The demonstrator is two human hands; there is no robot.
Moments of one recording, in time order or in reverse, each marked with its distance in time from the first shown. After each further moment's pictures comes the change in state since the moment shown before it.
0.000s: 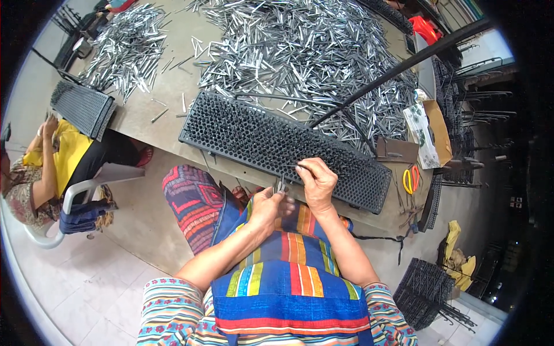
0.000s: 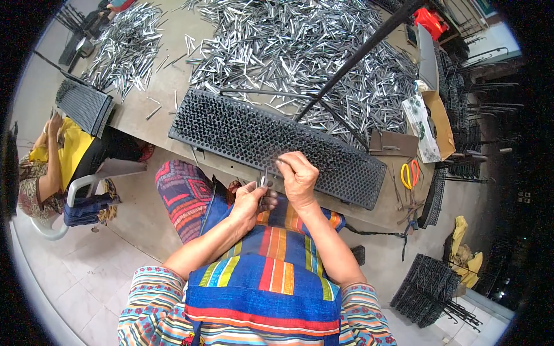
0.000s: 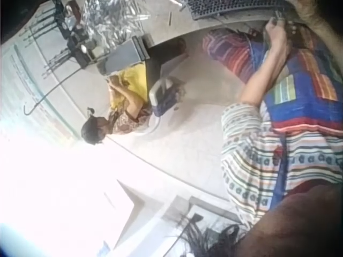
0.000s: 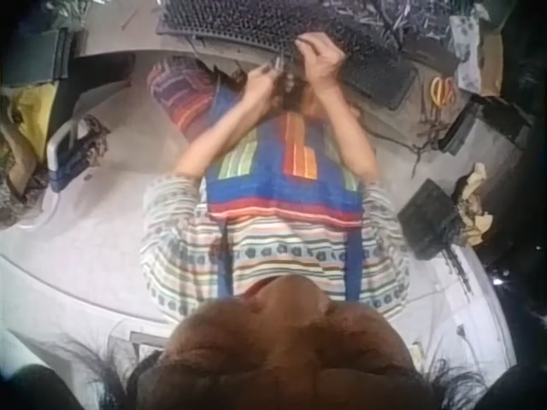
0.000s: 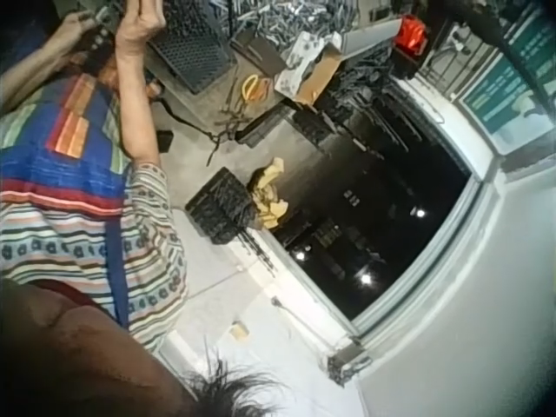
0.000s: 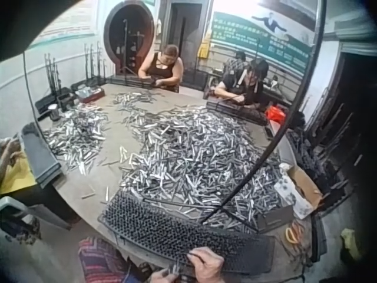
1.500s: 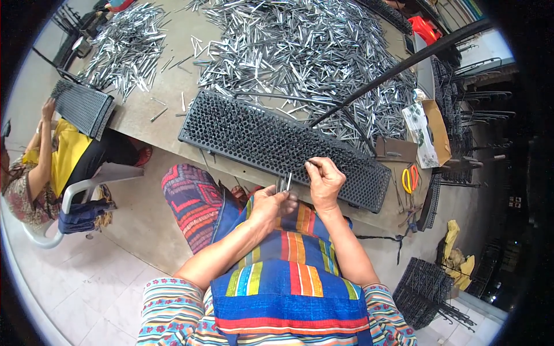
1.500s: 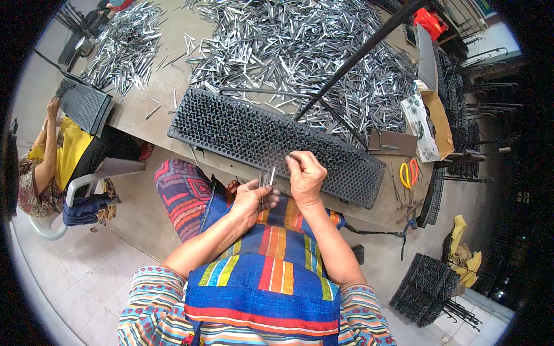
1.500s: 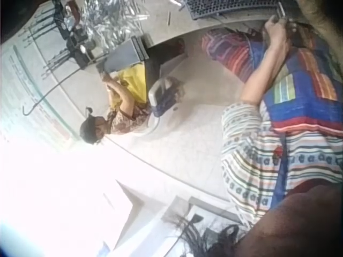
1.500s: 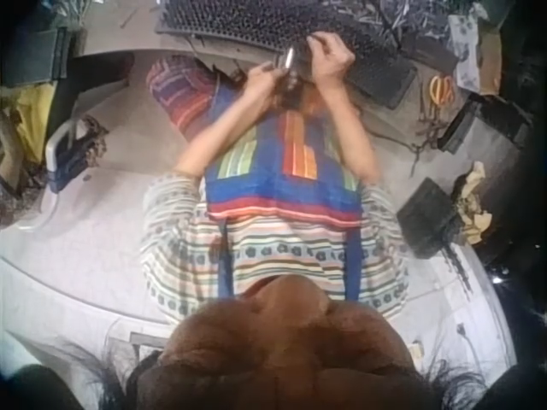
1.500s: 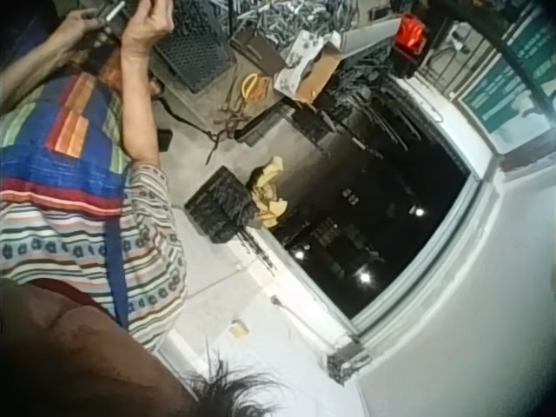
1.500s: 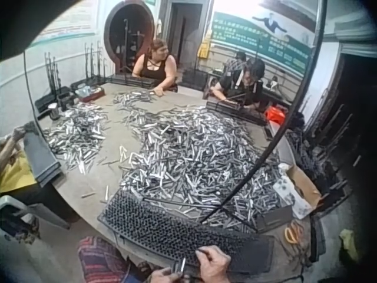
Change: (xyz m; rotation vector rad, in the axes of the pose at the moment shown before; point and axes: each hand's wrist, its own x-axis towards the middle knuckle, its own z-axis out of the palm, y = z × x) left_hand 0.009 -0.003 -0.001 -0.049 -0.054 -0.025; right_hand 0.000 0.002 -0.011 -0.140 0.088 0.057
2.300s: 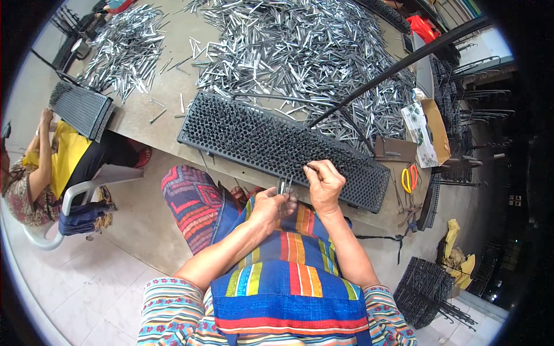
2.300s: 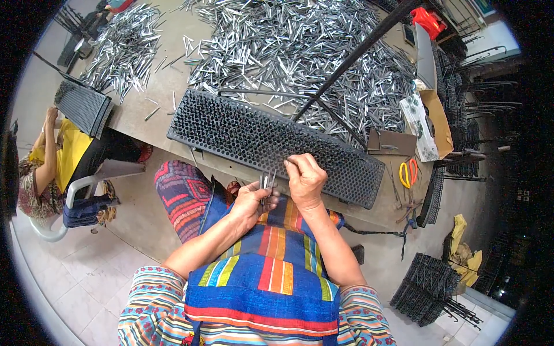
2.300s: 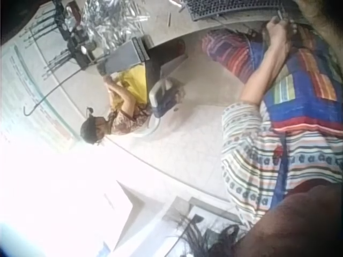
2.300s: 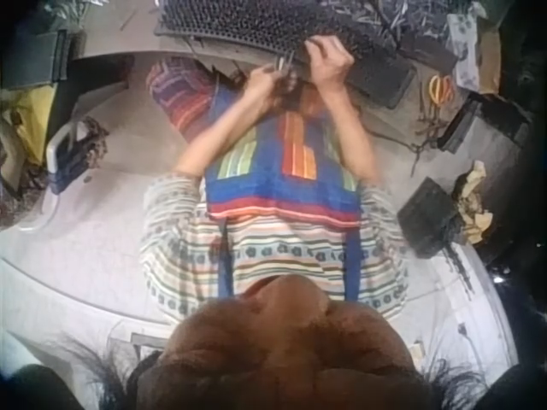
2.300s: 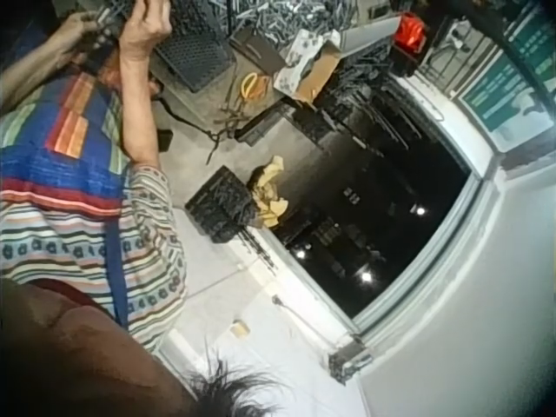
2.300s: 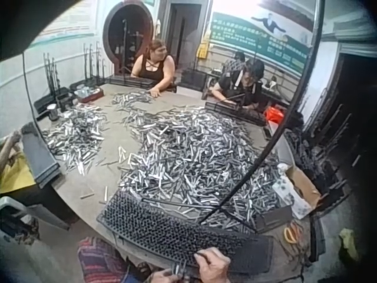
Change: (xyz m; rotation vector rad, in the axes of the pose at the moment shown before) left_hand -0.001 0.001 0.001 -0.041 -0.019 -0.058; right_hand 0.002 -0.010 -0.008 -0.099 -0.039 -0.096
